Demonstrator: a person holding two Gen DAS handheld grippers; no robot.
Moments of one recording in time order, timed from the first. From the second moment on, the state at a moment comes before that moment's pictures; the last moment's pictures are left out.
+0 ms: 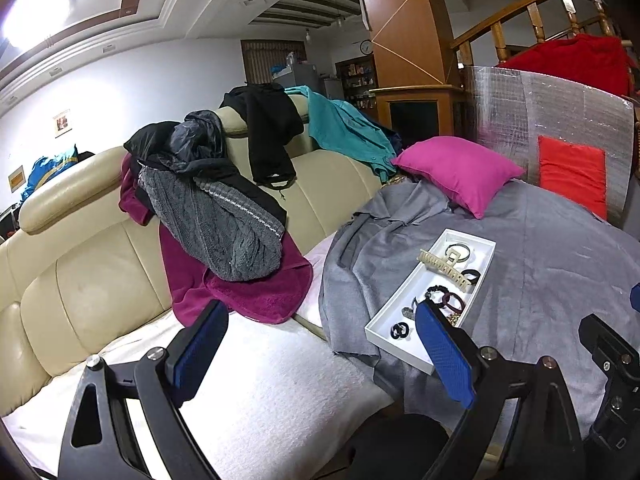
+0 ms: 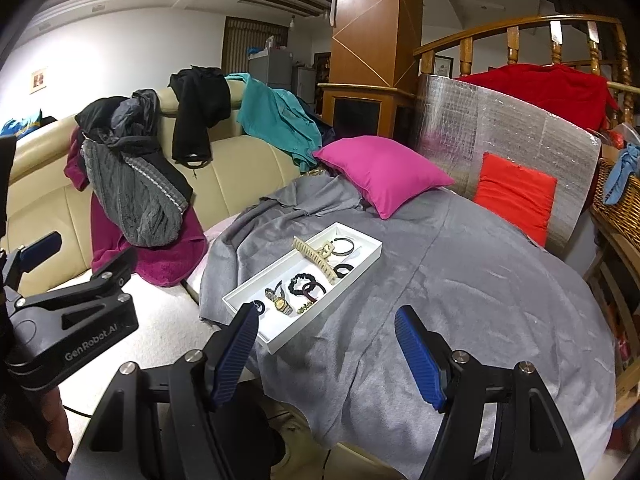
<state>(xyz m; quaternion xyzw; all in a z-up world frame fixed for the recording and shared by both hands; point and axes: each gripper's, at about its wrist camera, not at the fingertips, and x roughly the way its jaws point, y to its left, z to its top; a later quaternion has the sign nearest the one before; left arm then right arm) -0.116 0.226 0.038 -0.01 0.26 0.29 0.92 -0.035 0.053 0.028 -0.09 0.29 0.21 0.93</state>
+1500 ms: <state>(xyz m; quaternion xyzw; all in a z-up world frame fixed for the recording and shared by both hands) -0.116 0.222 0.035 -0.01 0.26 0.29 0.92 -0.036 0.061 0.027 -0.09 0.29 0.20 0.93</state>
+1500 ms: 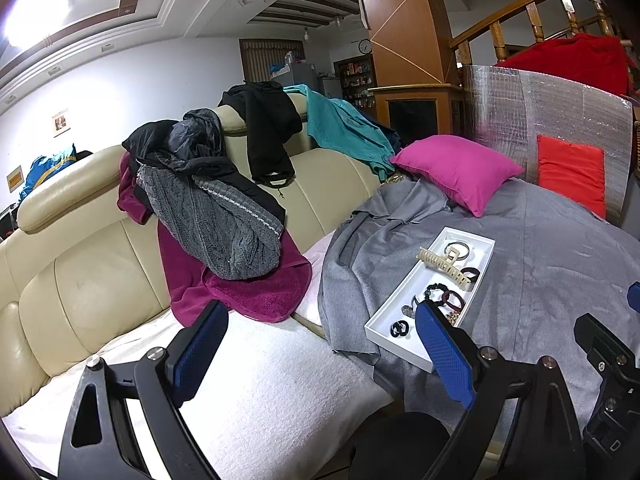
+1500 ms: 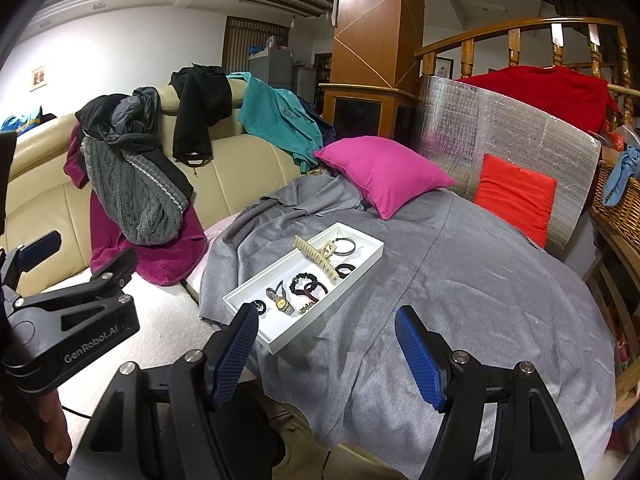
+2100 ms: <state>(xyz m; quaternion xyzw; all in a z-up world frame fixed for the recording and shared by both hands) -0.117 0.219 0.038 0.00 0.26 0.29 0.92 -0.037 0.064 0.030 -0.09 0.29 0.20 0.93</state>
